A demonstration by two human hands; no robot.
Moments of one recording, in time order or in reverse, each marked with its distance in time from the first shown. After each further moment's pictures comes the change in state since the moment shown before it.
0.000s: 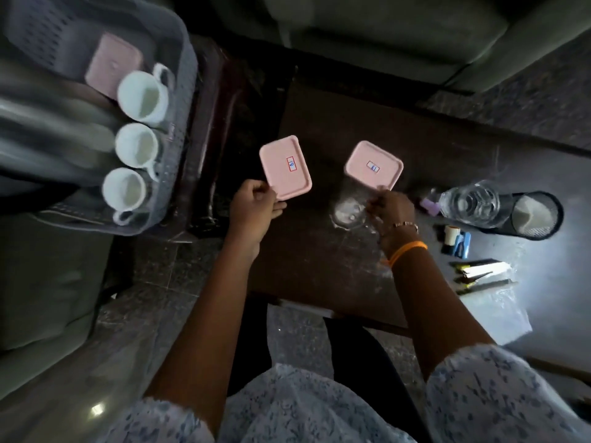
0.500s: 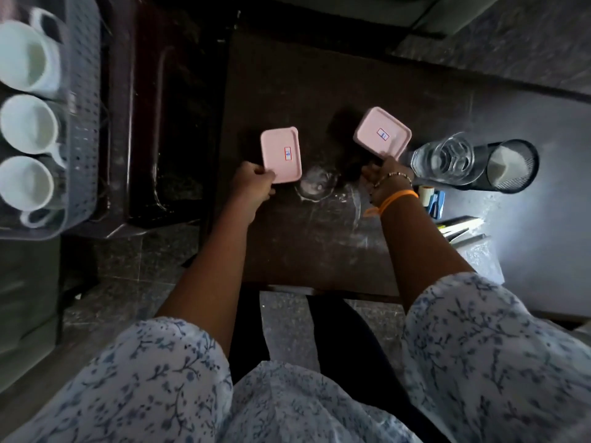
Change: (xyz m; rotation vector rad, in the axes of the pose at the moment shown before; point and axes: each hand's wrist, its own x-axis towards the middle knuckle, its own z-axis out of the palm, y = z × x) left_hand 0.045 -0.029 0.071 0.276 -0.119 -0.185; right_hand 0.054 0.002 -0.032 0.029 0.224 0.107
